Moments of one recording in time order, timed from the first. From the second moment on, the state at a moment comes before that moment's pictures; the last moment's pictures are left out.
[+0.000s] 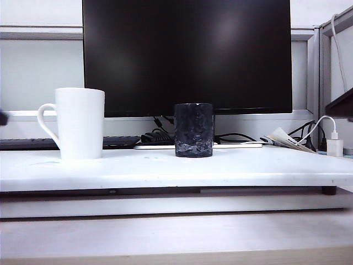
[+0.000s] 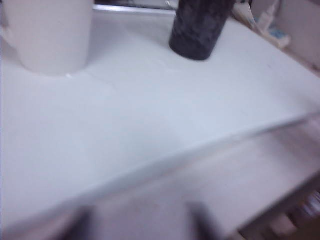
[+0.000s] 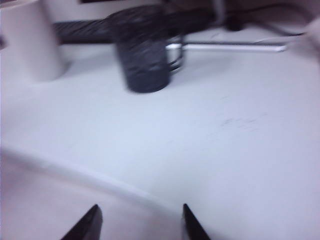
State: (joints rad) left arm -0.48 0.06 0.05 -0.24 0.09 -0.24; right arm 0.55 0.11 0.01 -0.05 0.06 0.15
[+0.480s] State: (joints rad) left arm -0.48 0.06 0.02 -0.20 0.02 -0.22; right arm 0.55 0.10 0.01 -0.11 0.16 0.15
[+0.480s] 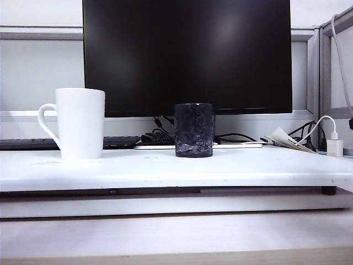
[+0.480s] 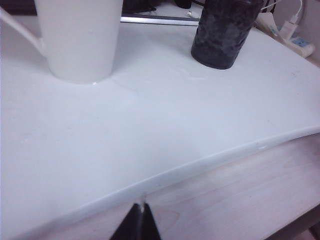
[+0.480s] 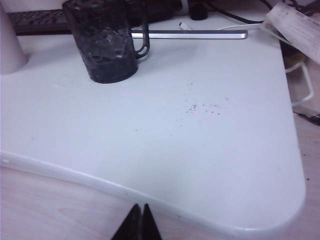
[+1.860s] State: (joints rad) left arm 0.02 0.00 0.01 -0.17 0.02 -0.22; right arm 0.07 0.00 0.01 -0.09 0.16 0.15
